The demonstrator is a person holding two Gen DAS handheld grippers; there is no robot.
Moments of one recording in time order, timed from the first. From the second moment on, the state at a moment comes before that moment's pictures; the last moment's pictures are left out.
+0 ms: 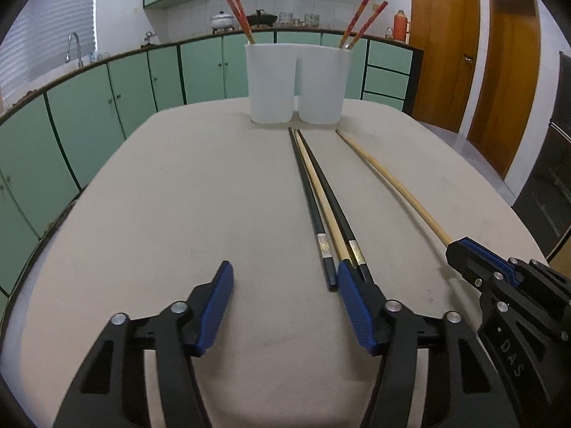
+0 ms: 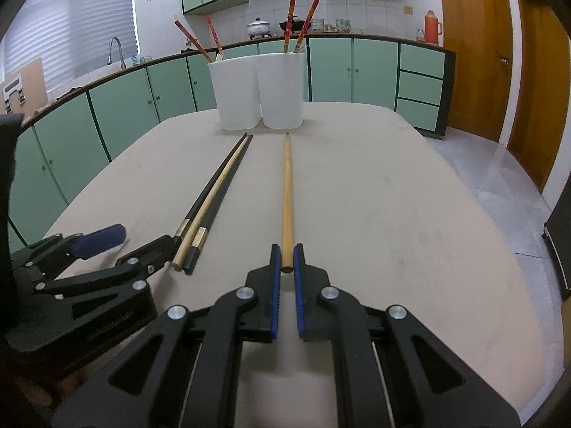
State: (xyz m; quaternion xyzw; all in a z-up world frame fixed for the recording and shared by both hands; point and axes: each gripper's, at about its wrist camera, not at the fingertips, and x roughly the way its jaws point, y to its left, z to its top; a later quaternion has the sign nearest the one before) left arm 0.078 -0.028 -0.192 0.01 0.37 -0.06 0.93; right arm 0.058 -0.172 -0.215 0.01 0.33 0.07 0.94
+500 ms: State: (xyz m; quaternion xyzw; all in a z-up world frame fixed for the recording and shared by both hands) left arm 0.081 -0.031 -0.192 0.00 0.38 -0.08 0.92; right arm 0.058 -0.168 -0.213 -0.01 0.33 0.07 0.94
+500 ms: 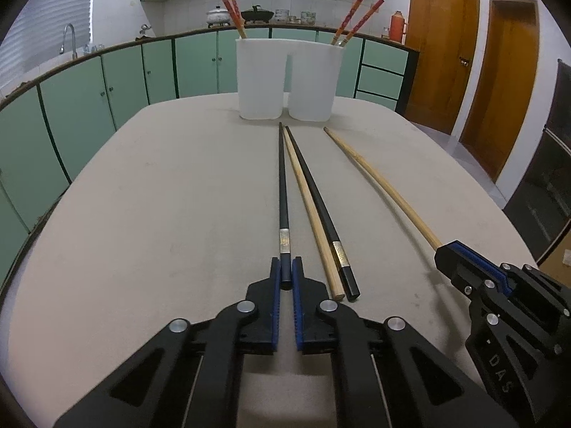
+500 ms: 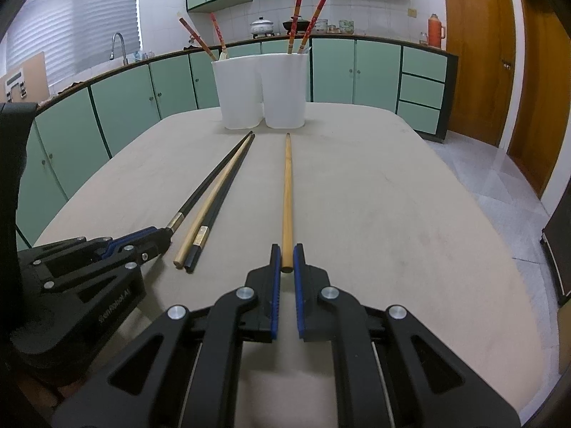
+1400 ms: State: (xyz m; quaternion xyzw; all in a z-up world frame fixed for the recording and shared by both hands) left arm 0.077 -0.010 -0.053 -0.03 0.22 -0.10 0.97; right arm 0.071 -0.186 -0.102 0.02 0.27 0.09 0.96
